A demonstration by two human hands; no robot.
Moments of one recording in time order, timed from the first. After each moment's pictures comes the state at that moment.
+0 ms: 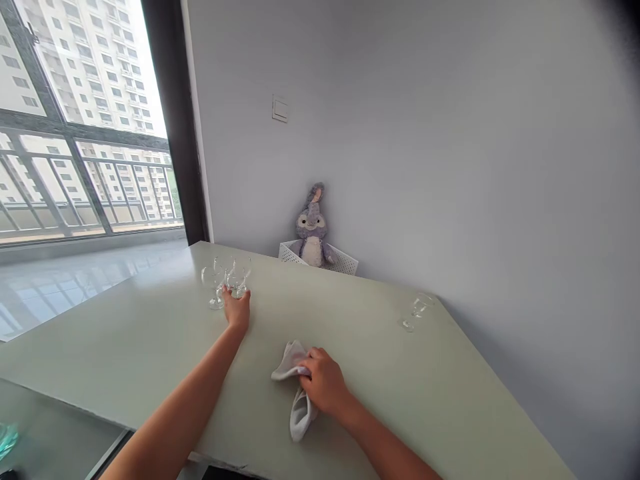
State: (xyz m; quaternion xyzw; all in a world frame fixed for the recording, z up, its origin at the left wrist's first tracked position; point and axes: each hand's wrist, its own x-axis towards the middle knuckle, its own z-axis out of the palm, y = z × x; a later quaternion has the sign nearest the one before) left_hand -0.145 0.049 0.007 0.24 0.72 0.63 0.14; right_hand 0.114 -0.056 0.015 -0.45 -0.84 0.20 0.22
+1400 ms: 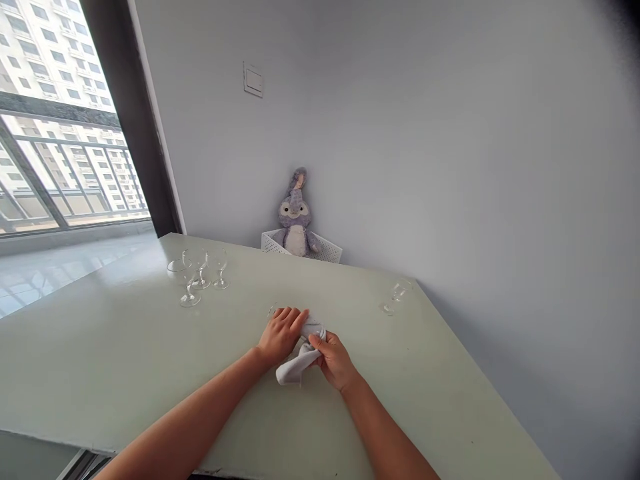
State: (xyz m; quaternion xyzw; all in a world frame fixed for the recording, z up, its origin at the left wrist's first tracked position) left_hand -0.004 -0.006 0.012 0.85 0.43 0.29 -0.10; right_hand 0.149 -0.035 0.028 -0.32 -0.41 0.73 0.44
